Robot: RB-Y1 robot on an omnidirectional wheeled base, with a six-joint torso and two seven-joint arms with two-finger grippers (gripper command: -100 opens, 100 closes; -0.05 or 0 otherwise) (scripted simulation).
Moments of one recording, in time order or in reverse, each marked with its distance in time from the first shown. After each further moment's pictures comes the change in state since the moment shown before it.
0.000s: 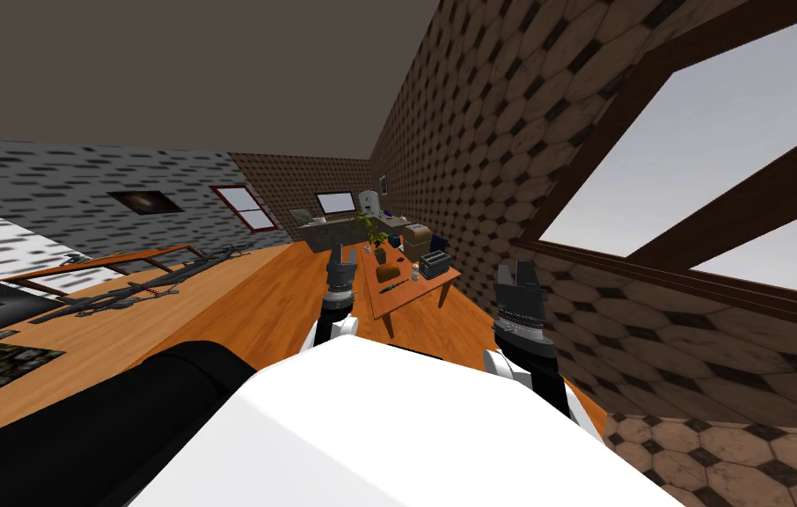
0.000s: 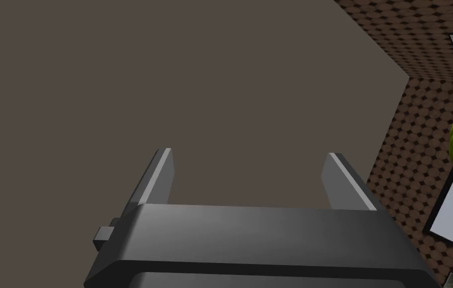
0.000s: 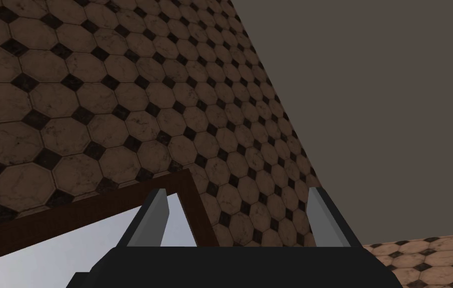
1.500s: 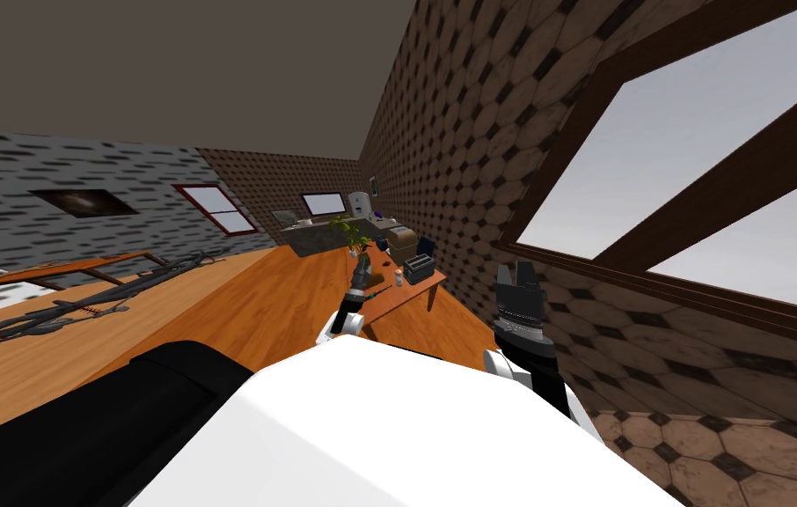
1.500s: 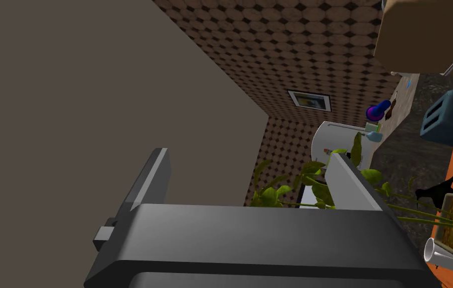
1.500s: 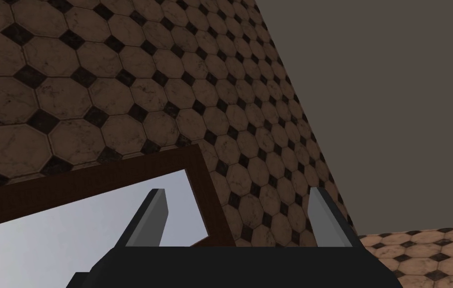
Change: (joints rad) left arm -0.157 0.135 -0.004 0.391 0.129 0.146 0.089; right arm 0.000 0.000 0.000 0.000 0.000 0.000 0.000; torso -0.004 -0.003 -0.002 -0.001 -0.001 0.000
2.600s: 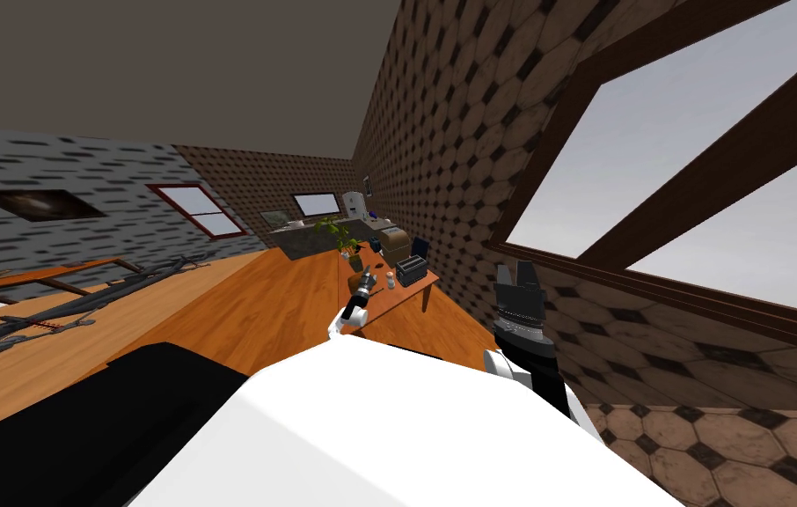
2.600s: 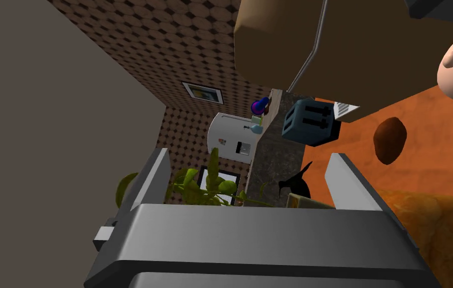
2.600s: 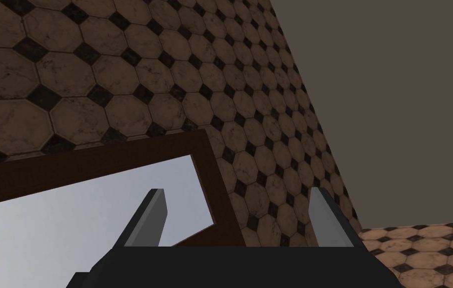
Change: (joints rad) left arm -0.159 0.029 0.017 0.304 0.126 0.194 0.096; right arm 0.000 0.000 0.000 0.000 0.000 0.000 0.000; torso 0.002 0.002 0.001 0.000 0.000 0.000
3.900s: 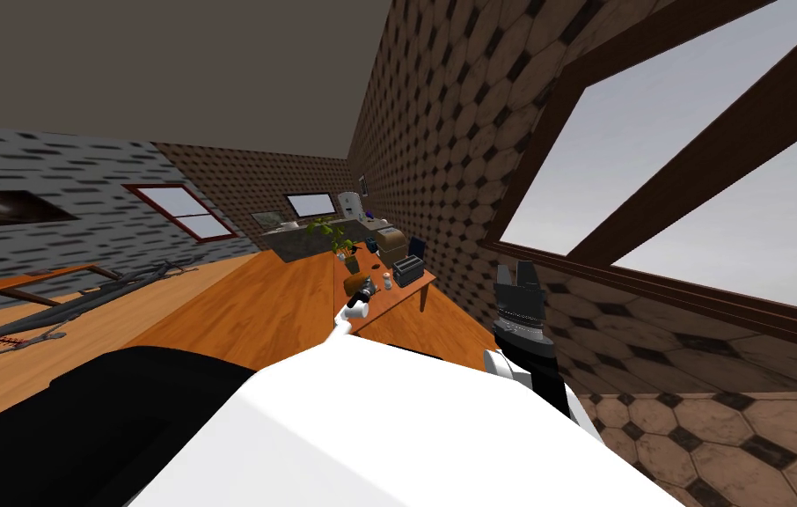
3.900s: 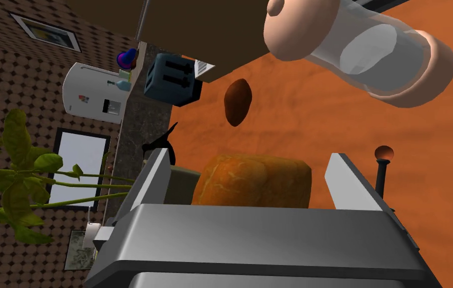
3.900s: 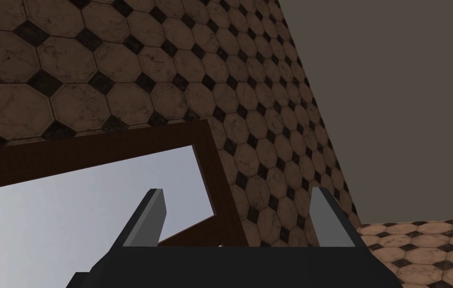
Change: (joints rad) left arm -0.197 0.041 0.047 0.364 0.165 0.278 0.140; right arm 0.000 0.000 0.000 0.000 0.000 0.000 0.000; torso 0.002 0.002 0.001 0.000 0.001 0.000
